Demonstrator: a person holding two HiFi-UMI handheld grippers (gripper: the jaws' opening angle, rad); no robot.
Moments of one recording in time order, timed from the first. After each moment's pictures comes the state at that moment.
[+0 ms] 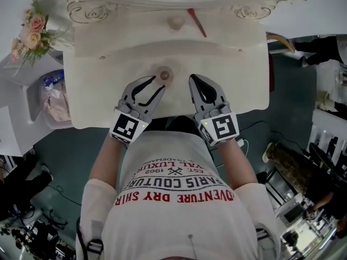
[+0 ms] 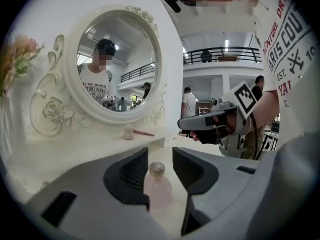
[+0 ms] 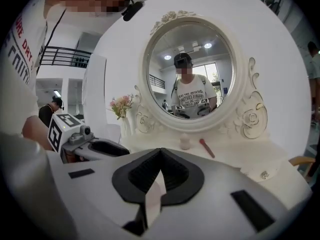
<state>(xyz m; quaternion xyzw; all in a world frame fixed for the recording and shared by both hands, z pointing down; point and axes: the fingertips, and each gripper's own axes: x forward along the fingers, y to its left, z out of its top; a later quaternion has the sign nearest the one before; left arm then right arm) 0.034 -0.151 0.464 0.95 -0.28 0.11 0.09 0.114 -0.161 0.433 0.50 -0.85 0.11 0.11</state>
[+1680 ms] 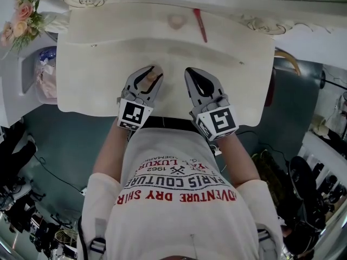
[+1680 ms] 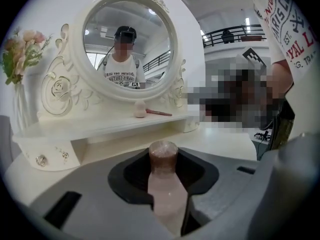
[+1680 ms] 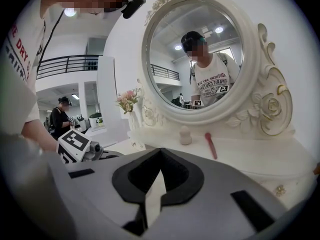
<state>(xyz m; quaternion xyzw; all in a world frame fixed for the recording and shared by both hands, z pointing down) 0.070 -0.188 0.542 0.89 -0.41 0.18 0.11 0.139 -0.204 0.461 0.39 -0.90 0.14 0.13</state>
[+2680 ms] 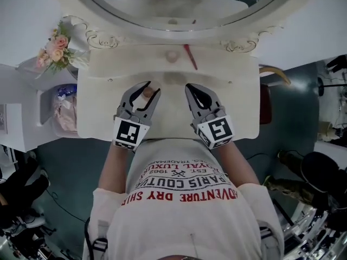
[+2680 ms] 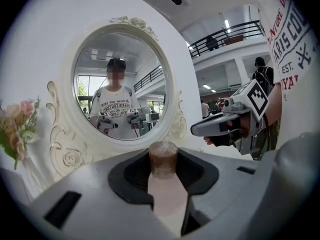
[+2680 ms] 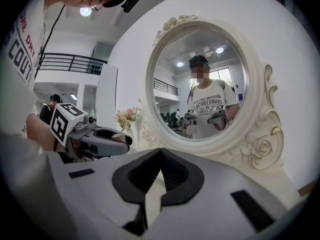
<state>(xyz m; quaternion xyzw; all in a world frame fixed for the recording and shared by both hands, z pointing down) 0.048 -0.206 0.381 0.91 -0.40 0.14 0.01 0.139 -0.206 0.375 0.43 -0.89 0.07 0.08</state>
